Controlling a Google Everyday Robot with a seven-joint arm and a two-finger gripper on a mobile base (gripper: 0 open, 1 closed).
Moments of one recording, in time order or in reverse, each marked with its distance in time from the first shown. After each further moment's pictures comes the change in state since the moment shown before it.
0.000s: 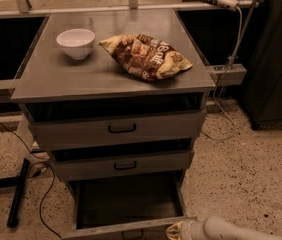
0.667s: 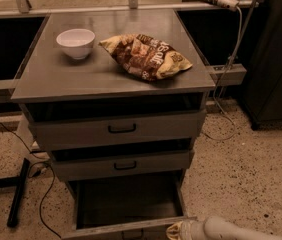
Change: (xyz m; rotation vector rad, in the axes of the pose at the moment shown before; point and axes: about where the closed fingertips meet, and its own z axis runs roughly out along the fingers) arm 0.000 0.001 0.001 -0.001 0.000 -0.002
